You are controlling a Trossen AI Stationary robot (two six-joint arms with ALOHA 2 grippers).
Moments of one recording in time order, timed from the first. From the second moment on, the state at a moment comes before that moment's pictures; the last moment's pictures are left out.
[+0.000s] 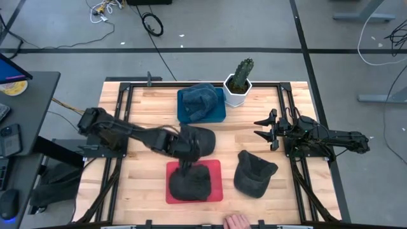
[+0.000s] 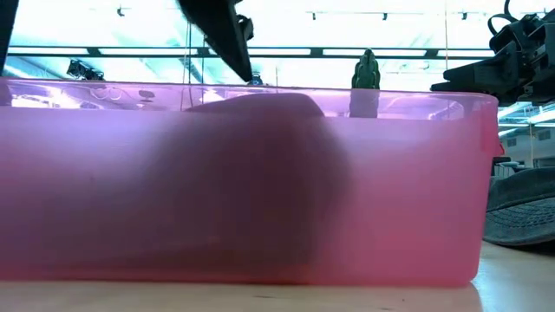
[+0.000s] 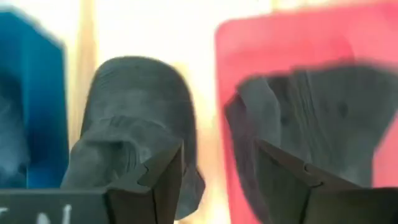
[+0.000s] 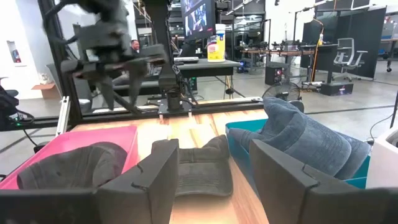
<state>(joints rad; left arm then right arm) -0.28 1.71 1.48 -0.87 -0.20 -0.17 -0.10 0.00 0.02 0.03 -0.02 0.04</state>
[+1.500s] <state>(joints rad) -0.06 1.88 1.50 -0.84 -0.26 -1.13 -0.10 0.01 0.02 0.03 -0.01 0.04</state>
